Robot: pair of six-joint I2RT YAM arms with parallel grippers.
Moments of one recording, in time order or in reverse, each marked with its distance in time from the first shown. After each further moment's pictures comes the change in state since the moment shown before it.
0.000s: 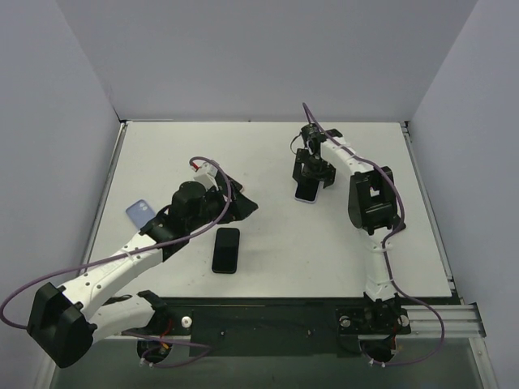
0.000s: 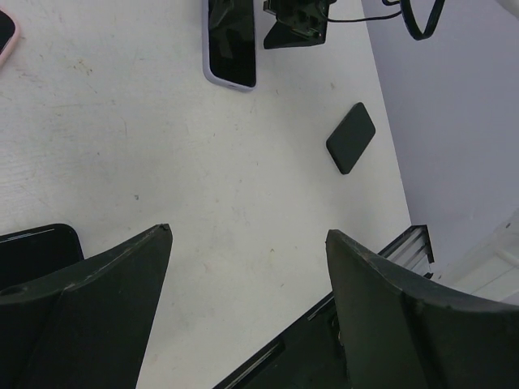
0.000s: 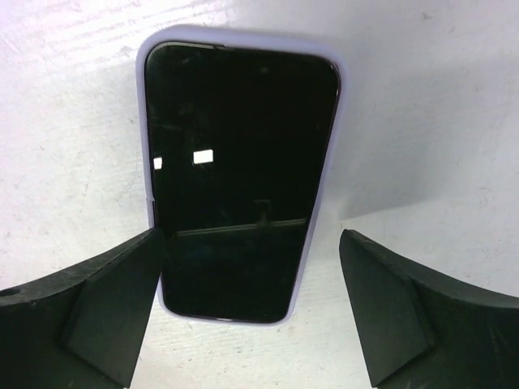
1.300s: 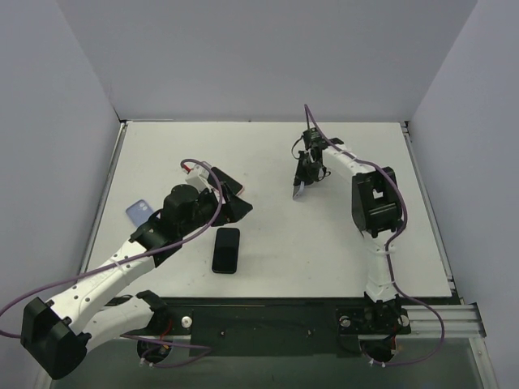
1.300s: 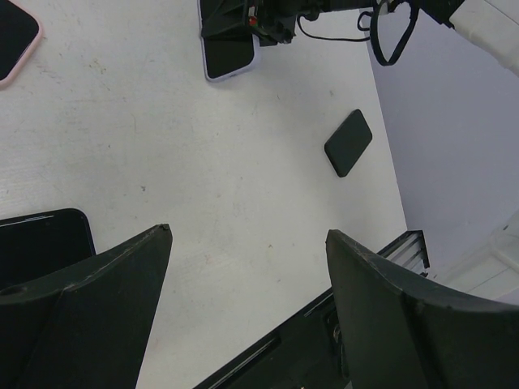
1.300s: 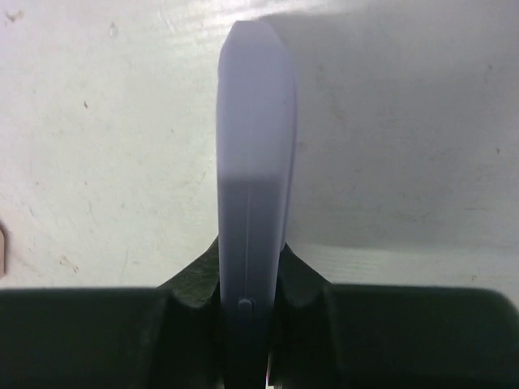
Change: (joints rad) left arm 0.000 -0.105 0.000 -0.085 -0.039 -0.009; right arm -0.011 -0.027 -0.118 0.235 -0.257 0.027
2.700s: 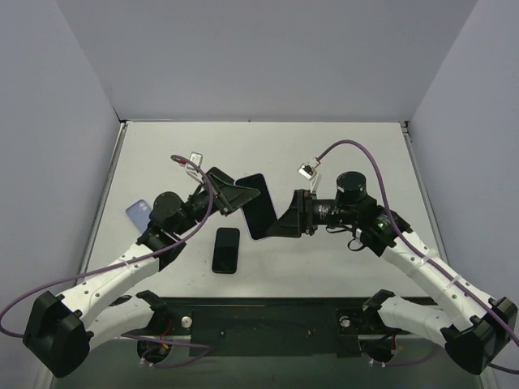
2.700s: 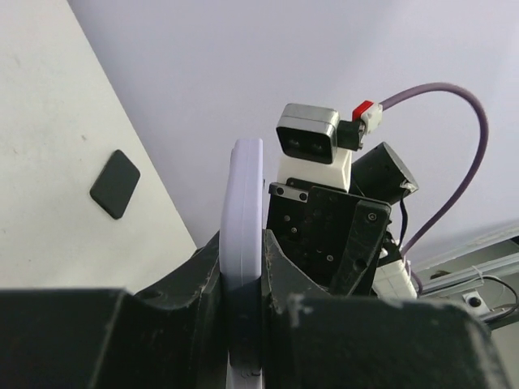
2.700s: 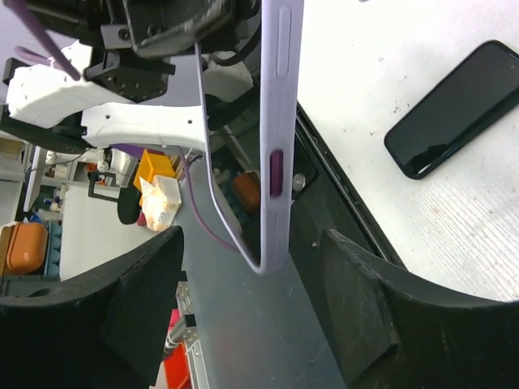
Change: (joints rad) left arm 0.015 0.034 -0.143 0.723 0.269 -0.441; right arm 0.318 -1.217 -0.850 0.409 -0.670 0.204
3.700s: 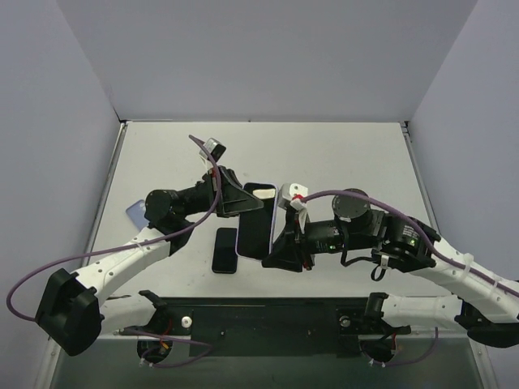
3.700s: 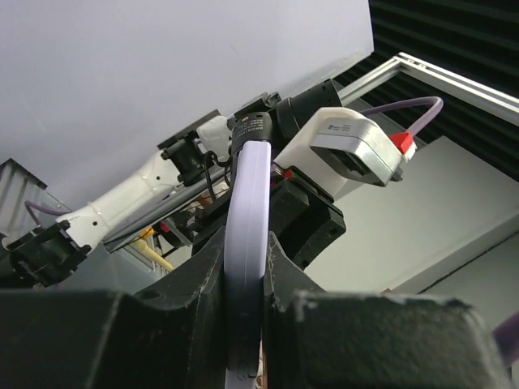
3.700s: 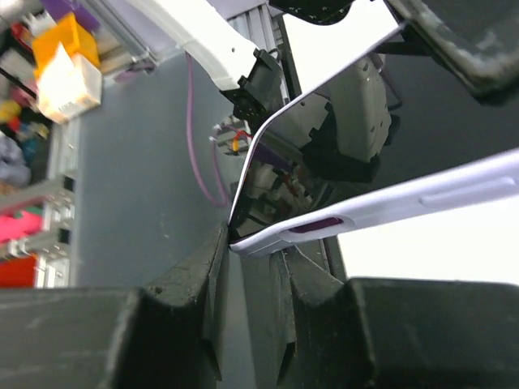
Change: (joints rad) left arm 0.016 0.158 0.120 0.509 0.481 -0.483; right arm 0.468 -0.042 0.344 -0.340 0.339 -0.453
